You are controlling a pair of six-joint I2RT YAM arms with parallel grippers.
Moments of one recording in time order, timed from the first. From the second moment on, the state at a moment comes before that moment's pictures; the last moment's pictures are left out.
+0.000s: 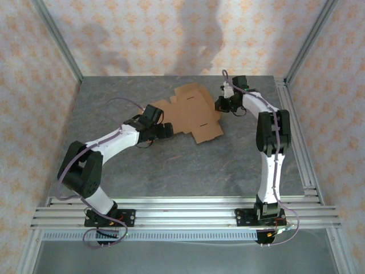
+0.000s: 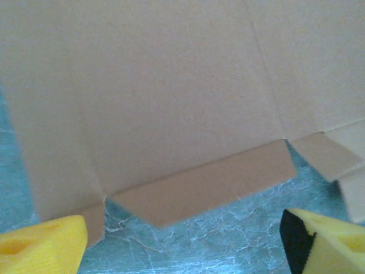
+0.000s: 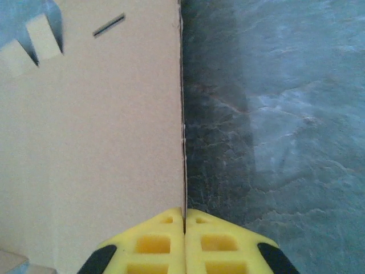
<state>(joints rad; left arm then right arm) -0.43 1.61 1.06 -0.45 -0.05 -0.62 0.13 2.15 1.65 -0.52 -0.50 0.16</state>
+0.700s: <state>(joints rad) -0.45 1.68 1.16 -0.48 -0.02 -0.59 0.29 1.59 0.76 0.04 -0.12 0.59</state>
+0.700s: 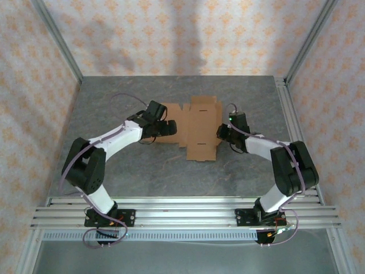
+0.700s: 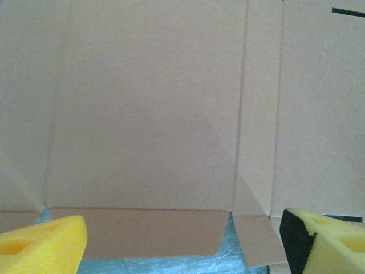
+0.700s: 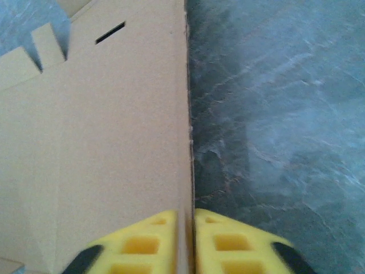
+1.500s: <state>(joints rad) -0.45 1.90 1.21 -0.46 0.03 -0.65 0.18 1.77 1.01 -0.14 -0.23 0.54</state>
